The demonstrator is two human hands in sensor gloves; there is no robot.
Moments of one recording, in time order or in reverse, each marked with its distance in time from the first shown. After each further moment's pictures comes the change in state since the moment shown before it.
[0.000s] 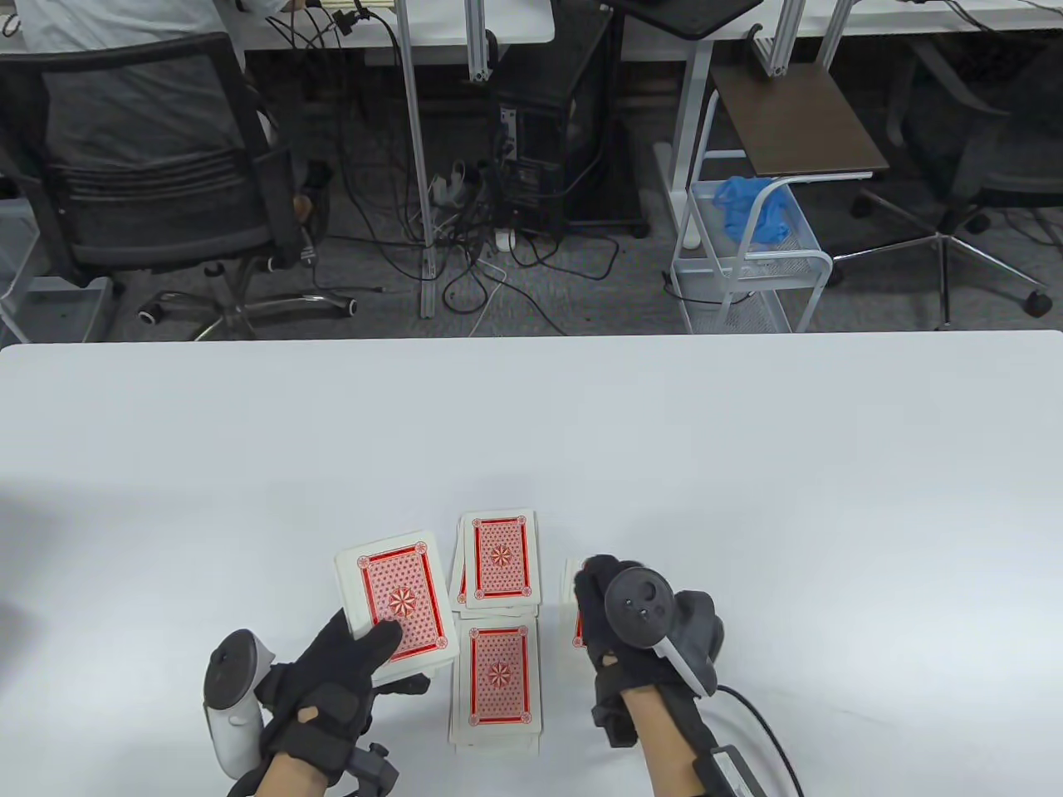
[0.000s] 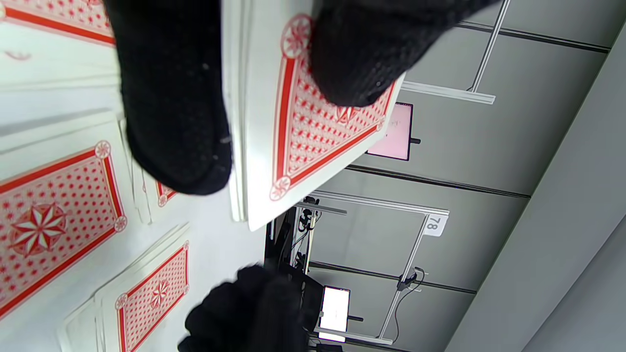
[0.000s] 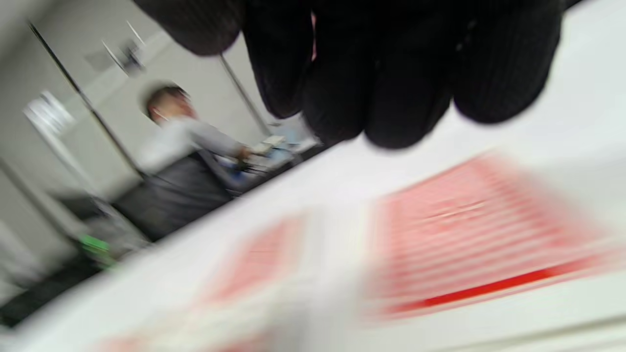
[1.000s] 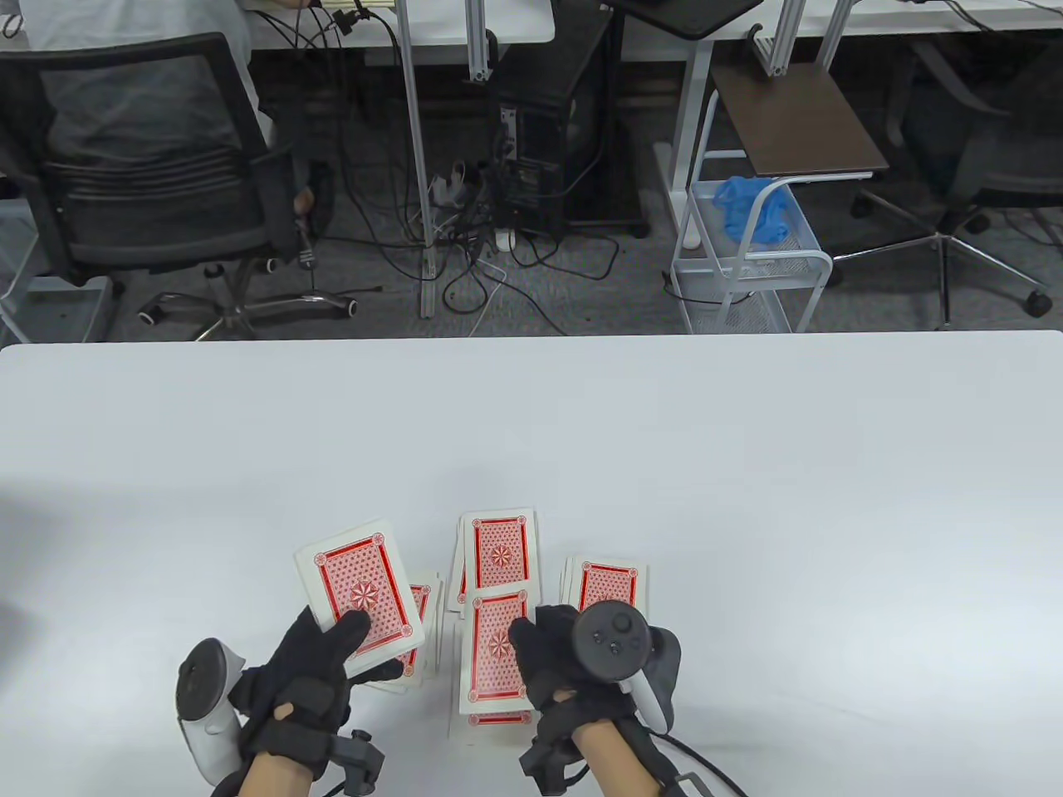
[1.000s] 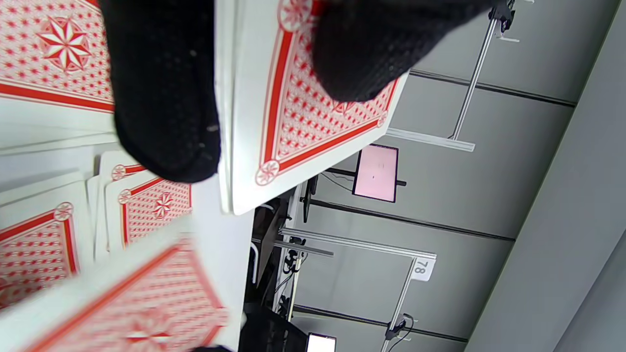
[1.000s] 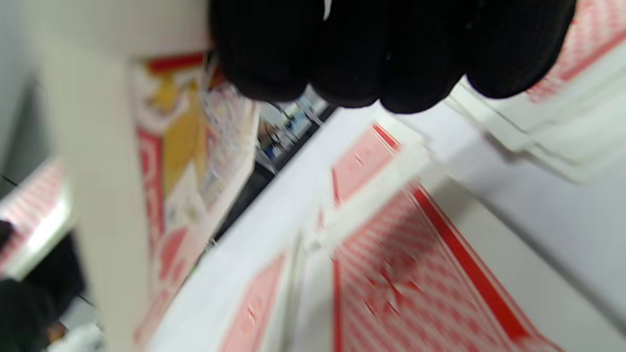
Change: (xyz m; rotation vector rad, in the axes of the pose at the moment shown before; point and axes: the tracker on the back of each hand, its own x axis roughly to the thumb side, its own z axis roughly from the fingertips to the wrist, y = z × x) left_hand 0.006 0.028 0.007 0.147 -0.039 0.056; right_hand 0.005 0.043 0.018 0.148 0.117 -0.060
